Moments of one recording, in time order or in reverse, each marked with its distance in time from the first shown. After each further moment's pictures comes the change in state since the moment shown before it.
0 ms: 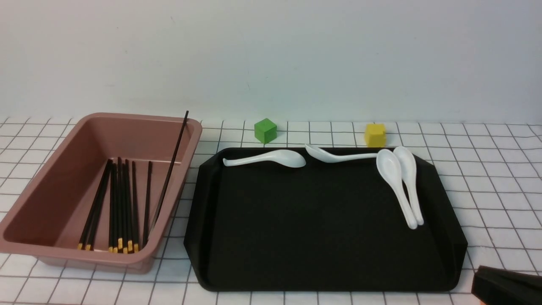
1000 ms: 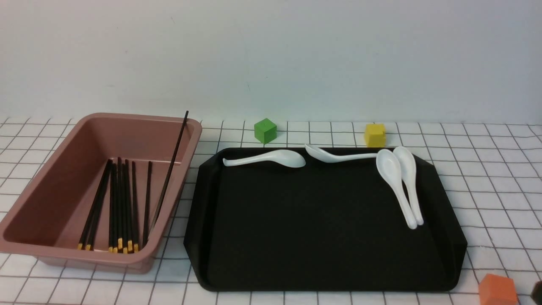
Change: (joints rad) right arm -0.431 -0.311 0.272 -0.025 -0.035 -0.048; left arm 0.000 0.000 0.000 0.000 0.000 0.000
